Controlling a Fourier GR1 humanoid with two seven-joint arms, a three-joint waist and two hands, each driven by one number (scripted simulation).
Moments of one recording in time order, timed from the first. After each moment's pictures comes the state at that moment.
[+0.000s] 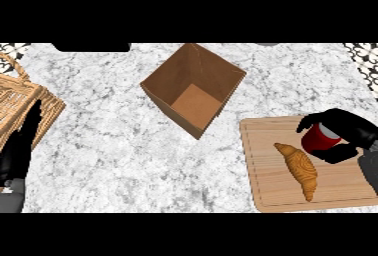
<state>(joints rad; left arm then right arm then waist) -0.07 0.43 0.06 -1.35 -0.14 0.18 0.07 -0.36 -0.57 0.08 -1.11 0.81 0.46 -0.39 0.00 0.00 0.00</state>
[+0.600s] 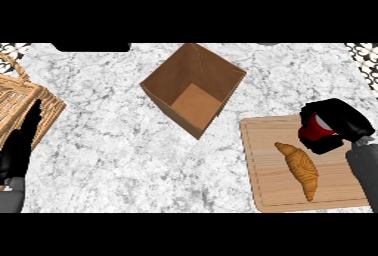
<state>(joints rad) -0.09 0.42 0.10 -1.33 -0.16 0.15 0.05 -0.40 -0.49 0.02 -1.05 0.92 0.19 -0.37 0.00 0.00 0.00</state>
